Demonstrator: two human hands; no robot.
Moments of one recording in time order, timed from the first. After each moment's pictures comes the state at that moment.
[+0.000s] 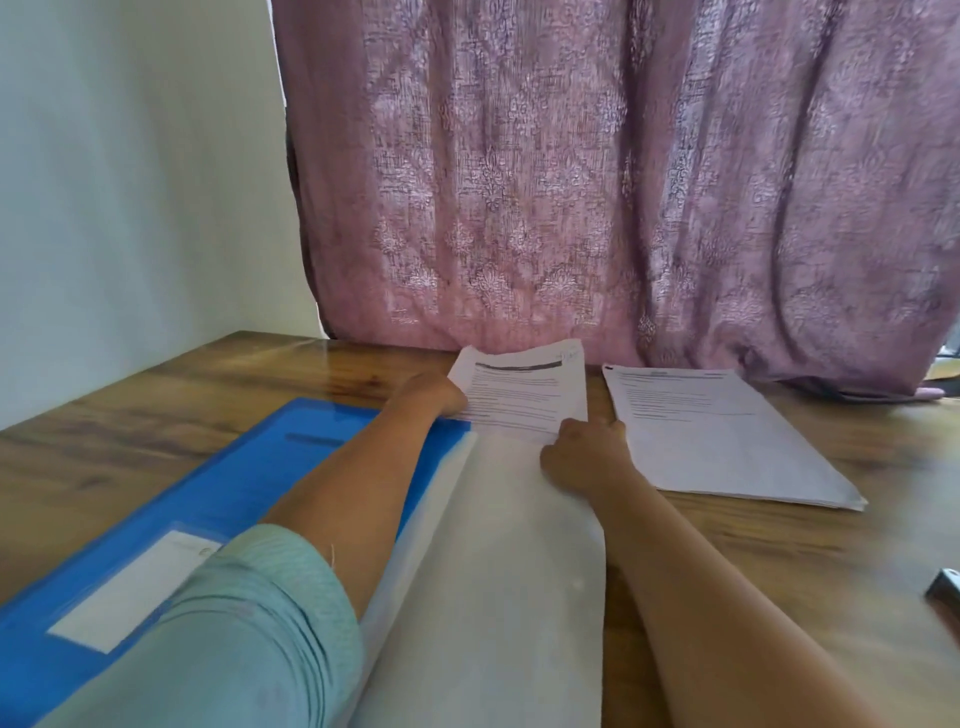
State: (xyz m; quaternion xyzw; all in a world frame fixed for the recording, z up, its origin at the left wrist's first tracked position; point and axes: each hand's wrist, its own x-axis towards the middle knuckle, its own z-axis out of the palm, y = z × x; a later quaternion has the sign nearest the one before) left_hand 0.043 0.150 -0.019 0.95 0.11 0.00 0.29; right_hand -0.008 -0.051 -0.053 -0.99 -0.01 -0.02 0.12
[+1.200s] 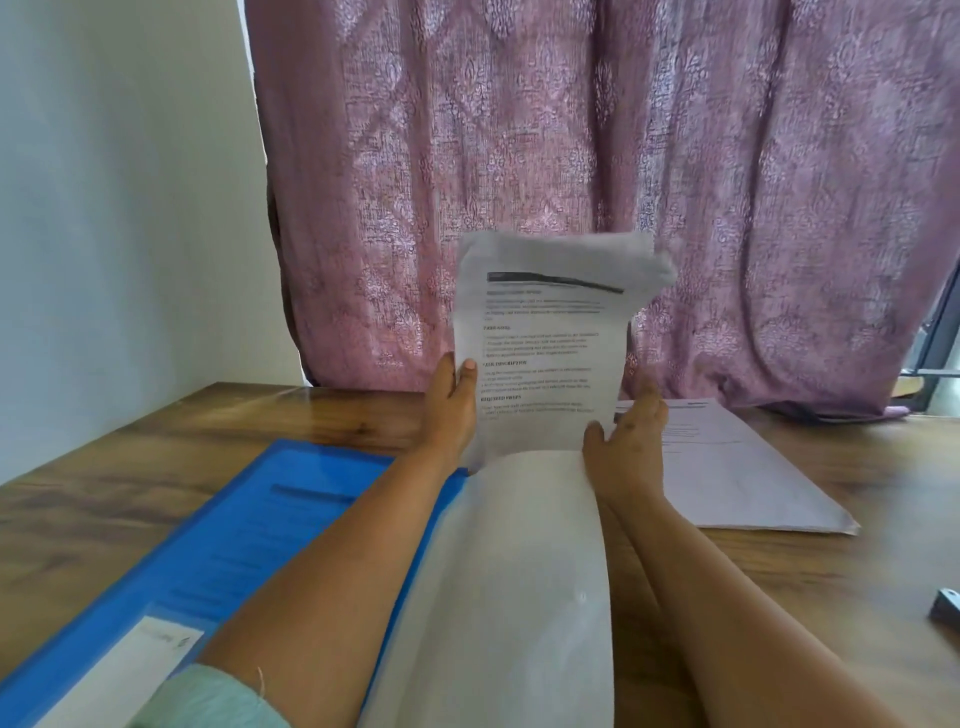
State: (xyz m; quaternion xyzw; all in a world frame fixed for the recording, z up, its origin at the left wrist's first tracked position) left_hand 0.015 0.107 0.006 0.67 -0.10 0.25 0.69; right_hand -0.027 -0.069 -0.018 -0.79 0.02 -0.30 0.53
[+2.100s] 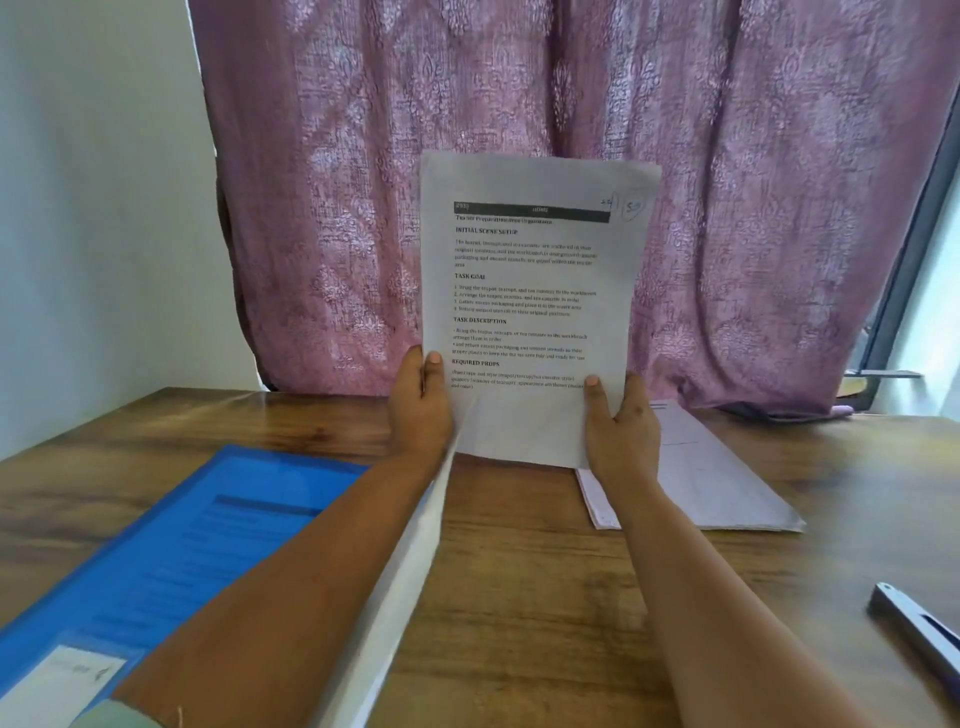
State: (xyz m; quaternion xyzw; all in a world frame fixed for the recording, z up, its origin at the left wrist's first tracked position) left_hand 0.014 0.086 0.005 0.68 -0.09 0.38 0.62; right_hand -0.030 -0.101 0.003 -0.75 0.02 -0.35 0.56
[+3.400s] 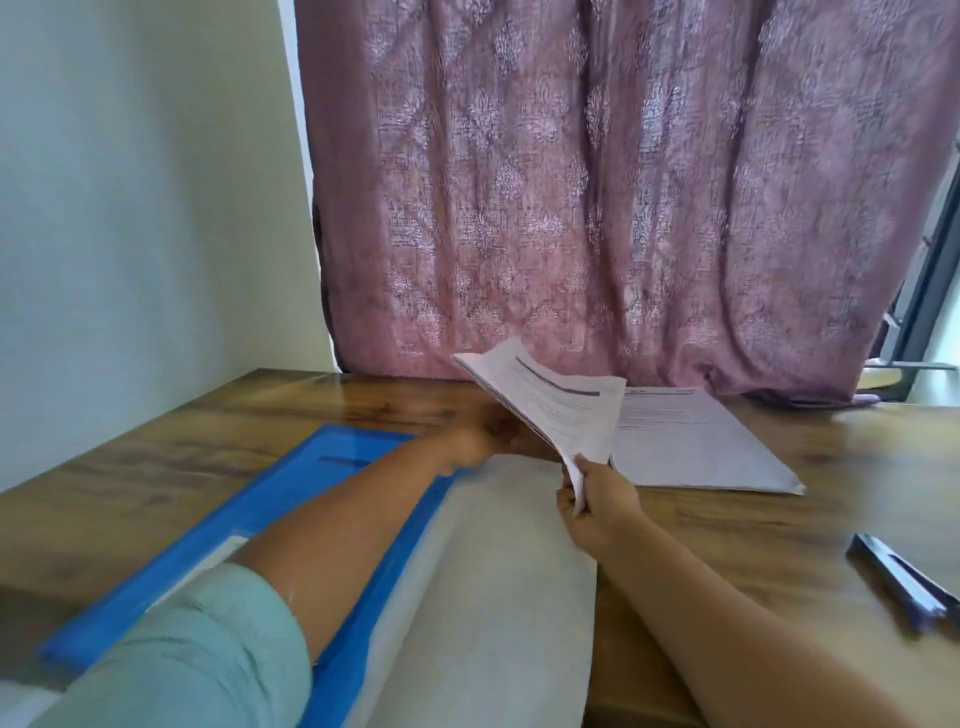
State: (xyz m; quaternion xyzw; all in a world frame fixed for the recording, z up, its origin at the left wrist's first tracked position) left_hand -0.051 0.115 -0.002 0.89 -0.19 -0.01 0.41; right_hand -0.099 -0.054 -0.046 -0.46 0.16 0.04 0.87
